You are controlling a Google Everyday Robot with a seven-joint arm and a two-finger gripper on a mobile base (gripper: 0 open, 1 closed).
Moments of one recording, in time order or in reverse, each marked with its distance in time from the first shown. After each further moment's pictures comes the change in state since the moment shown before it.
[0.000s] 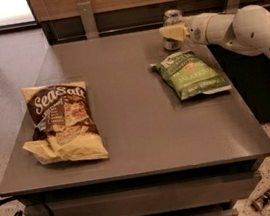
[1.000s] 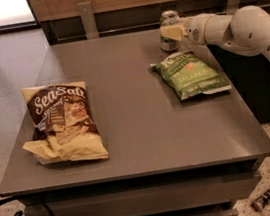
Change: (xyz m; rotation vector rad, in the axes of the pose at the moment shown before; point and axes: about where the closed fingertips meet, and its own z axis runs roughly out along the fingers) arm 0.001 0.004 0.005 -0.009 0.001 0.001
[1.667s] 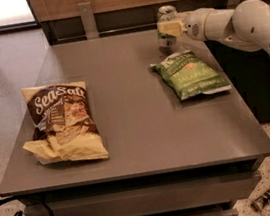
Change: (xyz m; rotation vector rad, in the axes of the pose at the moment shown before) arm -0.020 0.012 -0.005 -0.042 -0.022 -0.019
